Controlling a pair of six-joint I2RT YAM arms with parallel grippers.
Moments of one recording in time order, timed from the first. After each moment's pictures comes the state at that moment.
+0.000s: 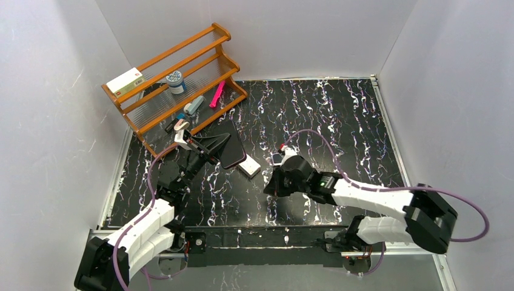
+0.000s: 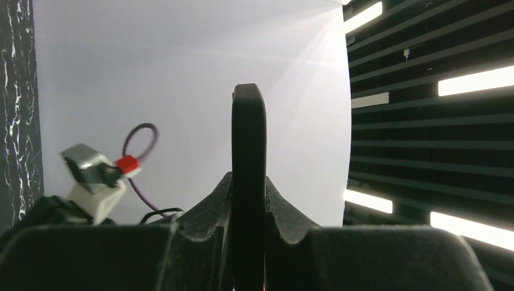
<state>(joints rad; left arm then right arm) -0.43 0.84 0.27 0.86 0.25 -1.91 1.02 1.25 0.61 -0.07 -0.06 0.84</state>
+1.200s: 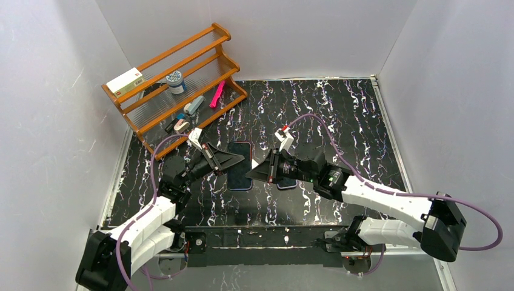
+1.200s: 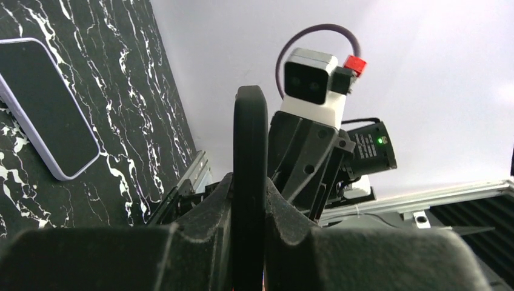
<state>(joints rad) -0.42 0.89 0.27 0.72 0.61 -1.42 1.02 1.11 0.73 0.12 -0.24 0.95</state>
